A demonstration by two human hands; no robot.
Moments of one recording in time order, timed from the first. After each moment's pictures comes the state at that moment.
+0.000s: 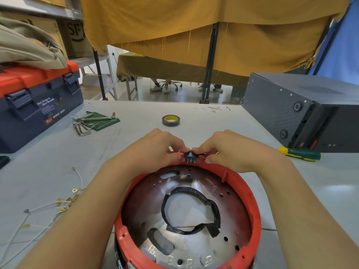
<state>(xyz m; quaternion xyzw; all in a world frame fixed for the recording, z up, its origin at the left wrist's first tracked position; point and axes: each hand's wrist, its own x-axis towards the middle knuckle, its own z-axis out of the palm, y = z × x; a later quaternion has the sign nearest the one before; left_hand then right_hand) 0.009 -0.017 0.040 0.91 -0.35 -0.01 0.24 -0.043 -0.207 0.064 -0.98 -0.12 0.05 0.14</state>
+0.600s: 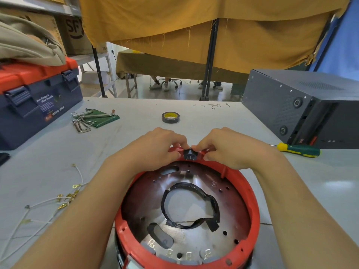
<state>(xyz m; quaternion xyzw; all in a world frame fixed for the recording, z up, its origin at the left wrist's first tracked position) 0.008 -0.019 0.037 0.92 -0.36 -0.01 0.18 -0.043 -0.205 0.061 -0.98 -0.12 0.05 0.13</state>
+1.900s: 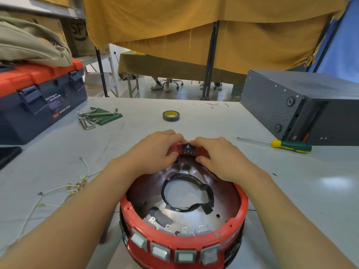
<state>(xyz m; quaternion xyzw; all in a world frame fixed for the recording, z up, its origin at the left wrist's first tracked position) -0.010 -0.017 0.022 0.90 -0.38 0.06 0.18 -0.064 -0.199 0.019 -0.98 -0.09 -0.08 0.15</state>
